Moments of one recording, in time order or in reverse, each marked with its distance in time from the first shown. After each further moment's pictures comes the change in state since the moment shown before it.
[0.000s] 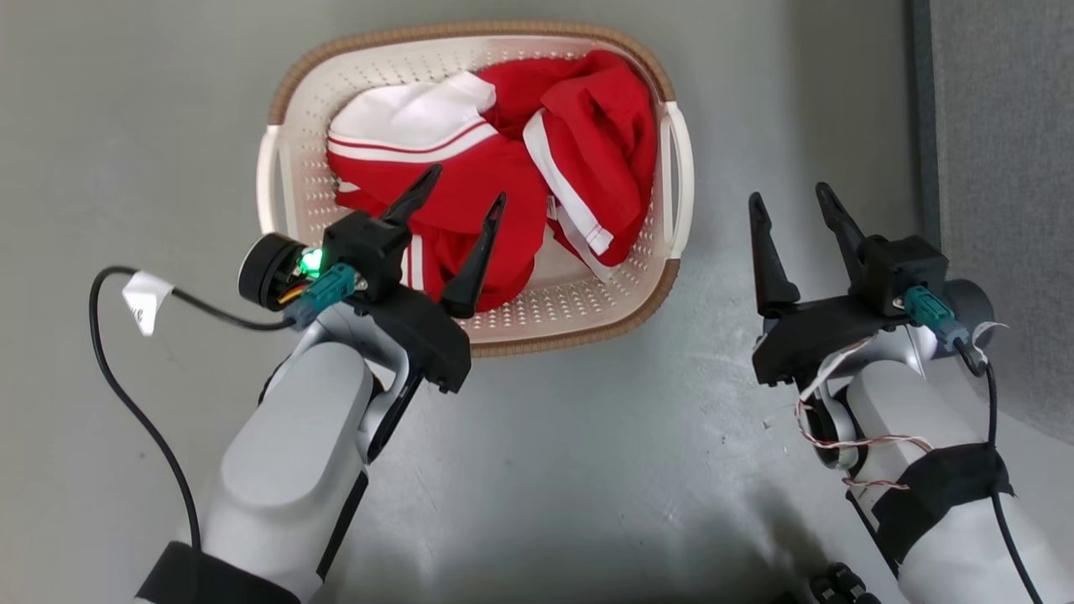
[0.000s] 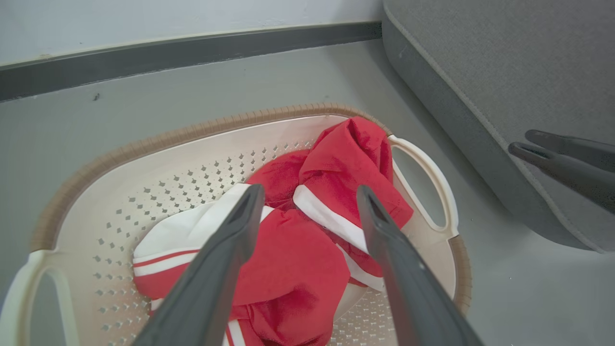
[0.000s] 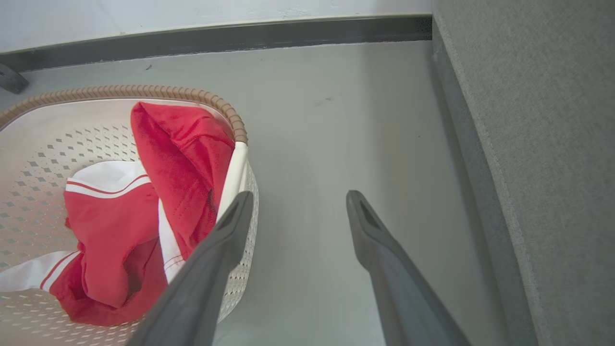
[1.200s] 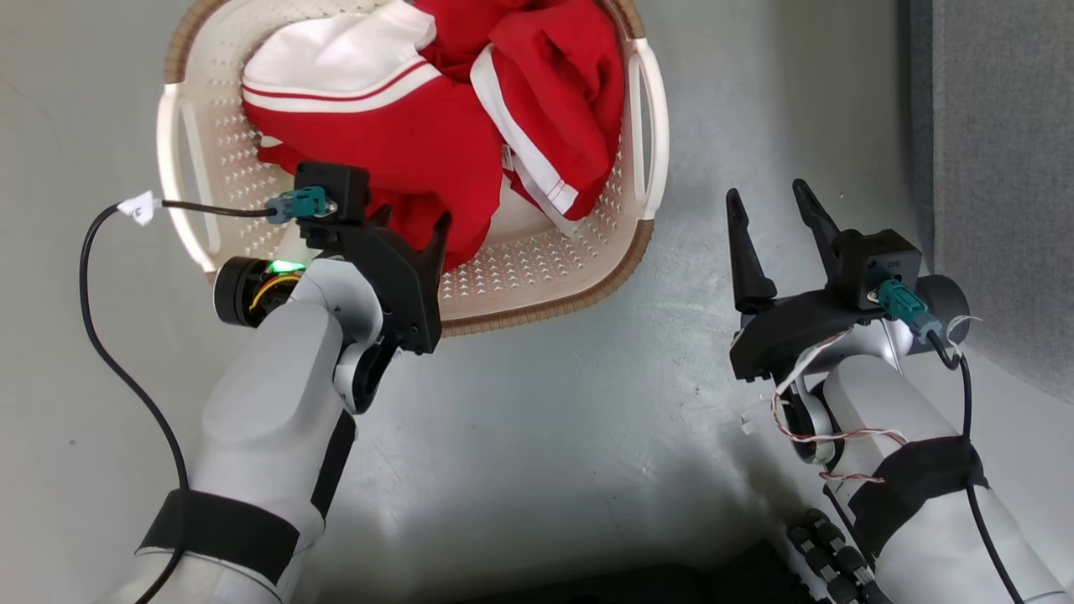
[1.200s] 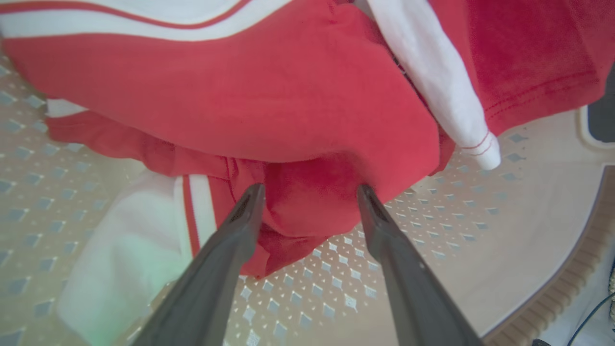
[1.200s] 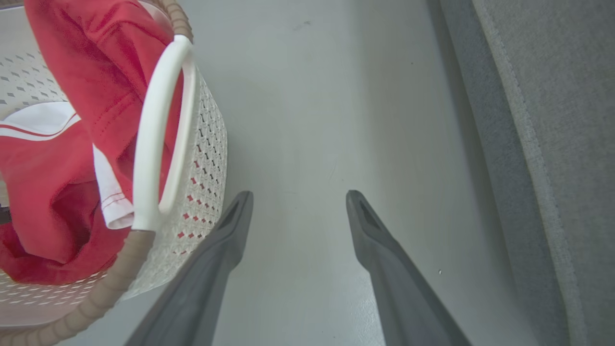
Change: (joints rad) left arm -0.153 -0.074 0.075 0.330 -0.160 0.029 0.335; right arm -0.029 0.052 -0.012 0.042 -0.029 0.000 -0.001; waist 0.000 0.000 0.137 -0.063
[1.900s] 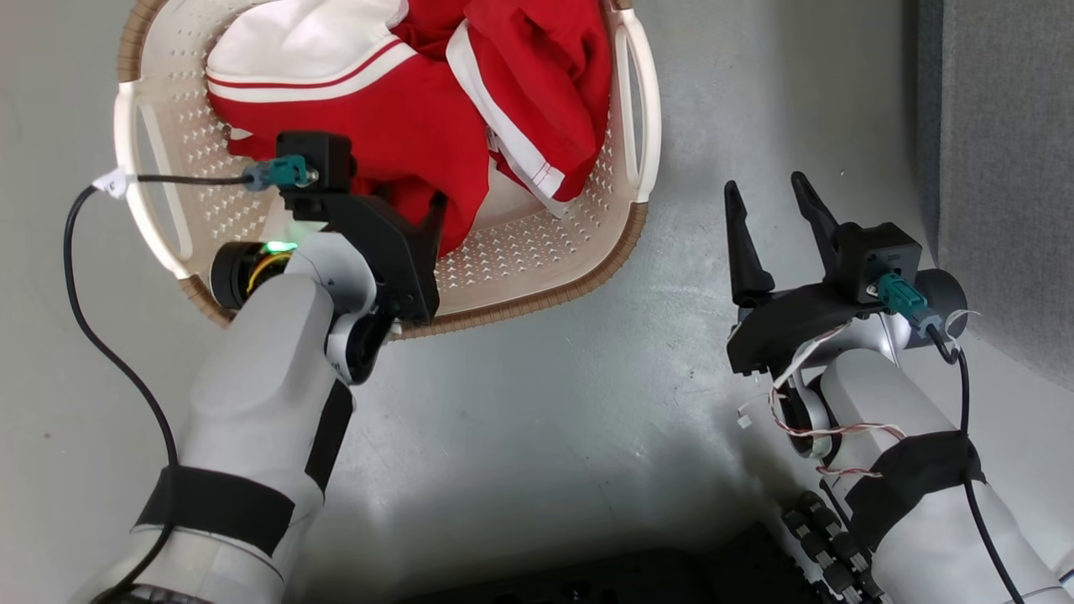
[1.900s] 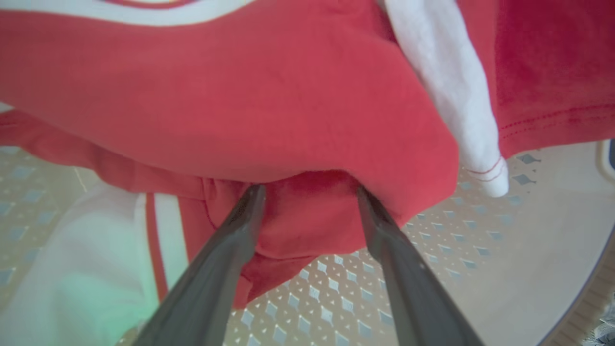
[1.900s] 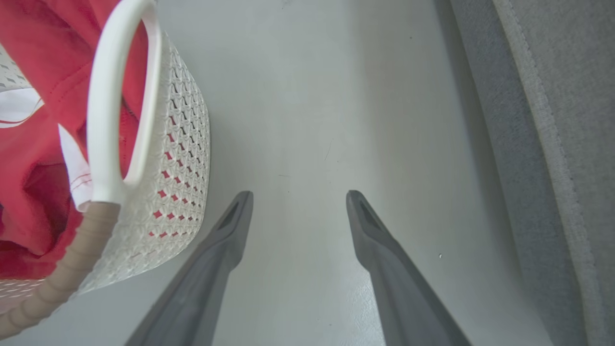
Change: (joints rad) left arm -0.049 -0.014 0.029 0.033 -0.082 -0.002 0.035; right arm -0.011 0.007 -0.006 0.001 0.001 0.000 0.000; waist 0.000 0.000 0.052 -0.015
